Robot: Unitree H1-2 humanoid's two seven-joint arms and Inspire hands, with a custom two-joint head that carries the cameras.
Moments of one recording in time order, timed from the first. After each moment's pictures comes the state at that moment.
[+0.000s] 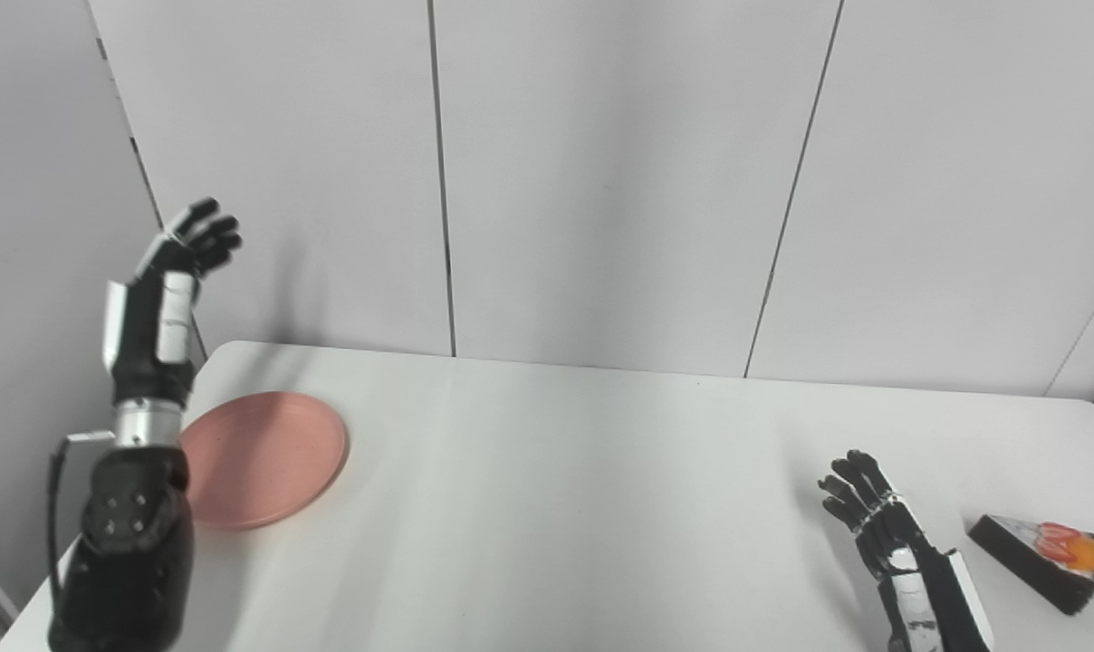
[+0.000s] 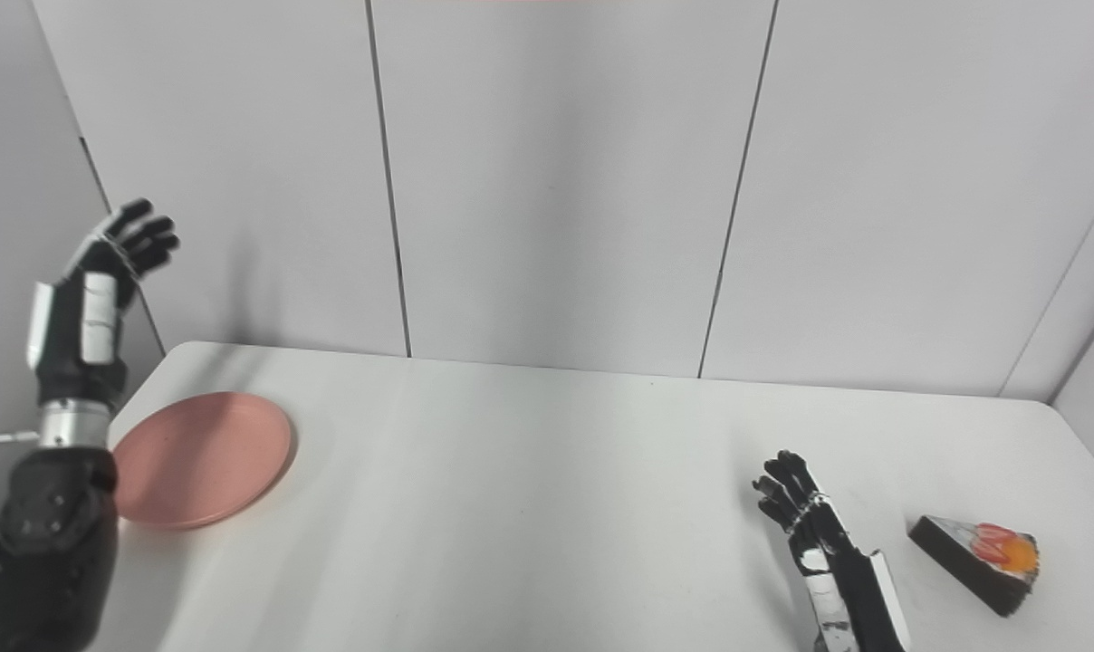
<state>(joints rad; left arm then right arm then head) -0.67 0.47 0.30 0.54 -0.06 -0.43 0.04 -0.18 -0.14 -0.05 0.20 0.17 -0.41 0.19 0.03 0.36</state>
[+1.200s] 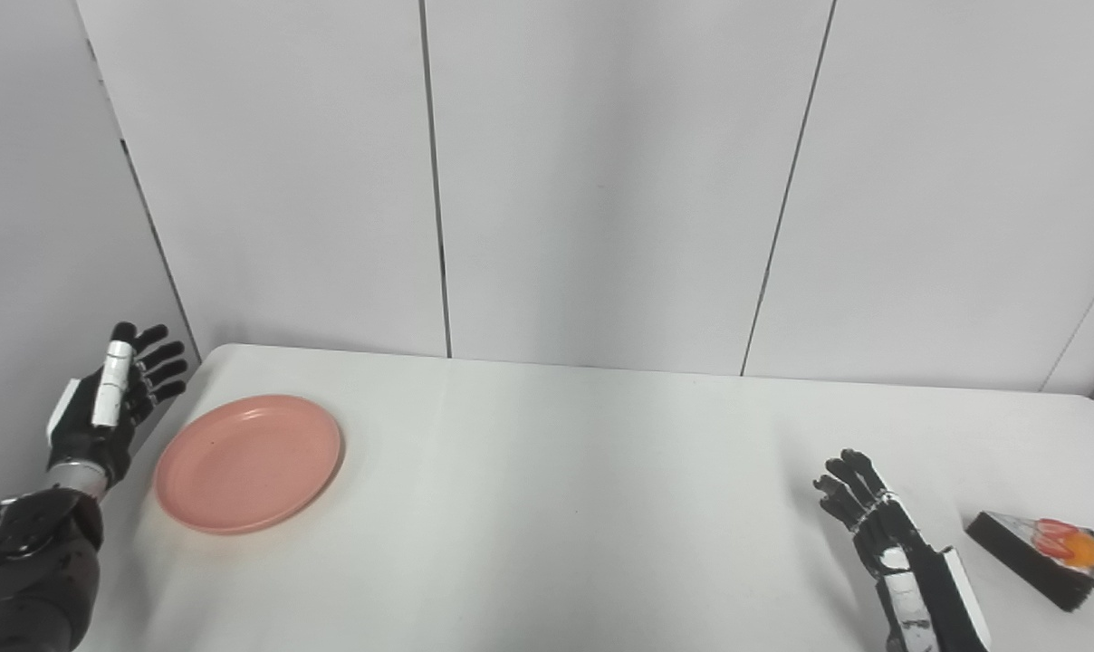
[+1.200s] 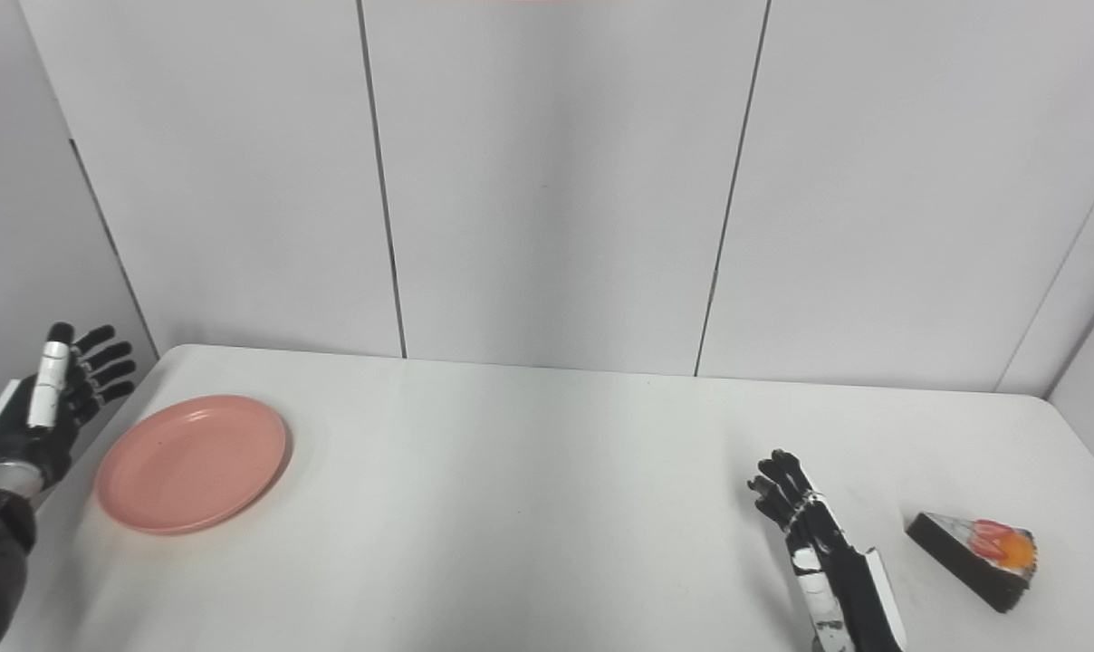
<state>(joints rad) -0.83 0.62 0.38 1.34 -0.22 -0.44 -0.32 -0.16 -0.13 -0.05 0.17 0.14 -0.41 0.18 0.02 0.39</state>
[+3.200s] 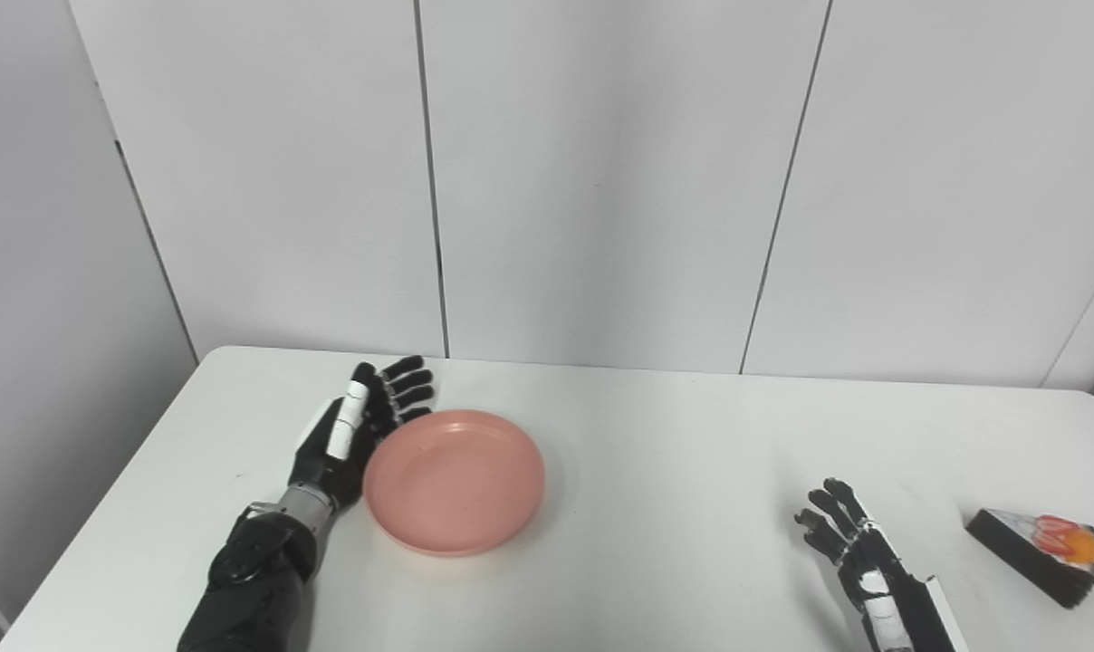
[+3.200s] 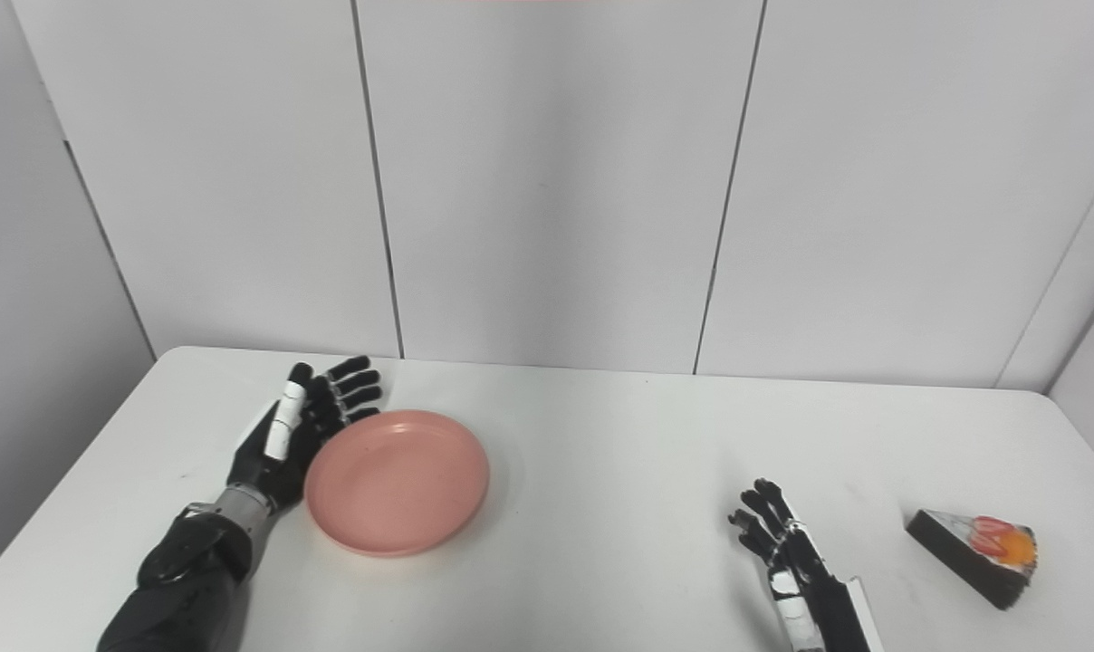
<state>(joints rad) -0.76 0.26 0.17 1.04 -0.27 -0.41 -0.49 -0.08 -0.10 -0.03 0.06 0.09 -0.29 0.15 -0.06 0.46</state>
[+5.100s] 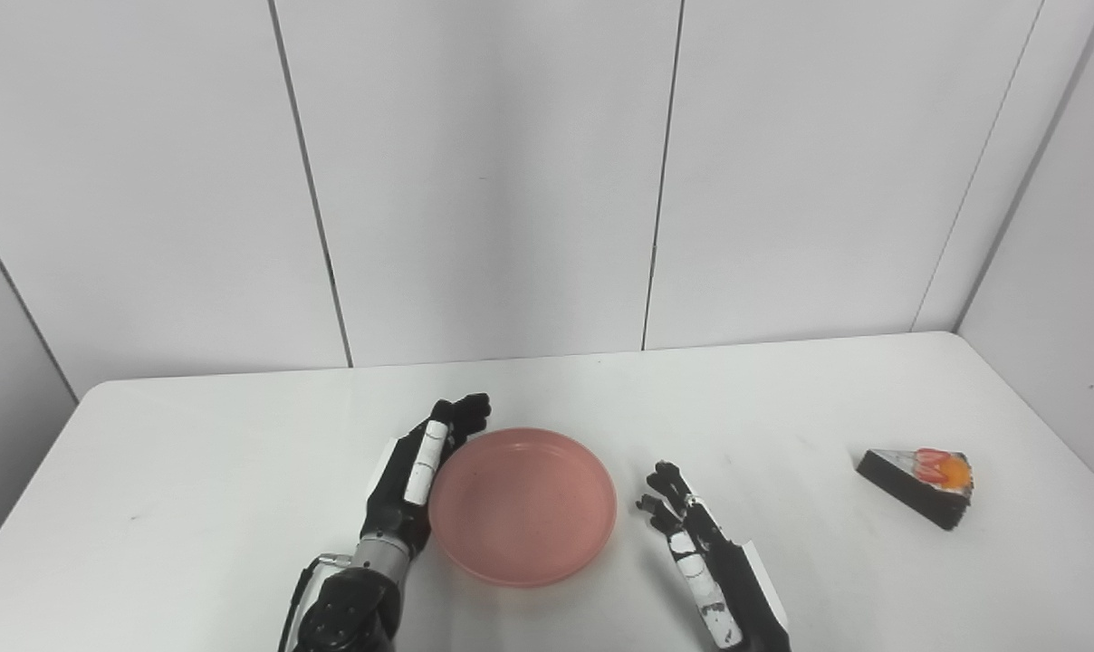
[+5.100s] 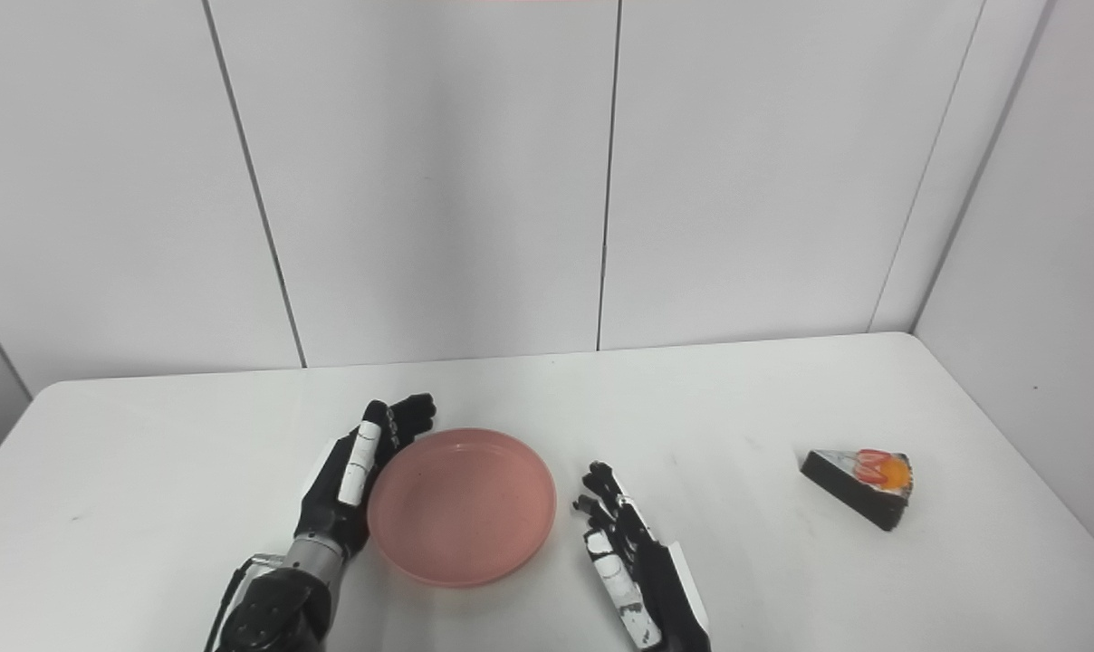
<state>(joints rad) -0.62 0.00 -0.01 0.69 -0.08 -0.25 -0.16 -0.08 0.04 0.07 0.02 -0.06 -0.19 0.04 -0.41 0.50</state>
